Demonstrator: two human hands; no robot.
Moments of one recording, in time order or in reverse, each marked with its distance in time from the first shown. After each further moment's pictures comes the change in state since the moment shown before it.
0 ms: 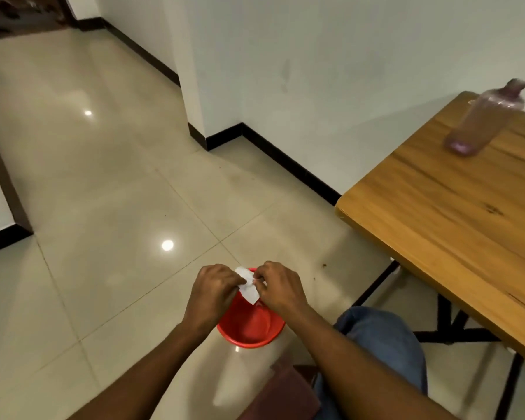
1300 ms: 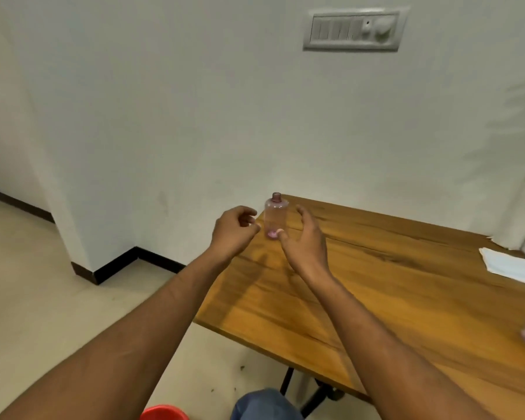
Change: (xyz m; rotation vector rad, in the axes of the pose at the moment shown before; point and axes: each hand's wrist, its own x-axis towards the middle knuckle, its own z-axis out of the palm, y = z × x) left_hand 0.277 0.350 -0.139 -0.740 0.009 0.004; right_hand -0.102 0.128 -0.352 0.536 0.983 0.345
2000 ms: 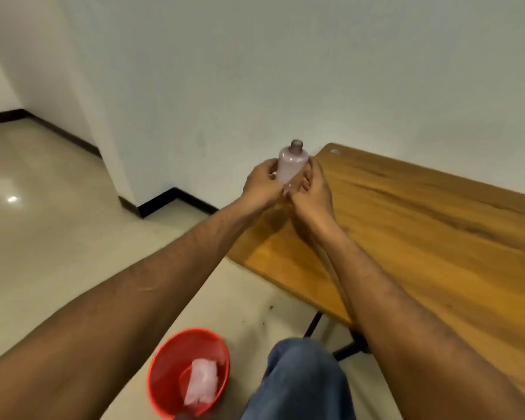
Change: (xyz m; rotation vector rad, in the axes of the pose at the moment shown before) left_hand -0.006 -0.034 -0.023 -0.142 -0.060 -0.129; right_hand -0.005 -0.007 0.090 0.264 -0.249 0.108
